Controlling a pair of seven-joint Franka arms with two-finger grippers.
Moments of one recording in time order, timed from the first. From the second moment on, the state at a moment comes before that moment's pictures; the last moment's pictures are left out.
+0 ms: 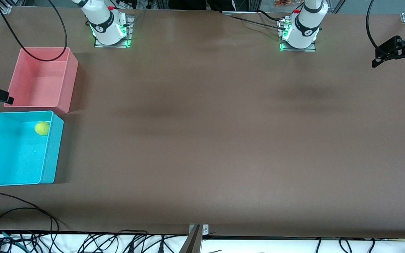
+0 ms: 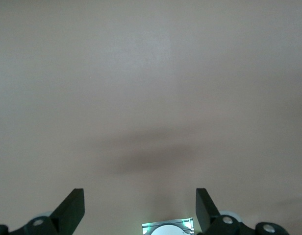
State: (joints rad) left arm 0.05 -0.01 -0.03 -1.46 -0.01 1.35 0.15; right arm 0.00 0.22 -0.15 -1.36 0.00 1.49 -0.05
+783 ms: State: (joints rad) left arm 0.05 -0.01 -0.04 -1.46 -0.01 1.35 0.15; right arm 0.03 0.04 -0.14 -1.57 0.00 1.55 -0.01
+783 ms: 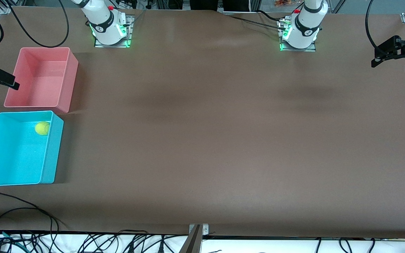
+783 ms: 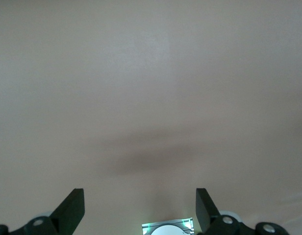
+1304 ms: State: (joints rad) left arm 0.04 -0.01 -0.04 -1.46 -0.02 1.35 0.15; right arm 0.03 0.00 -0.11 -1.59 0.00 1.54 0.03
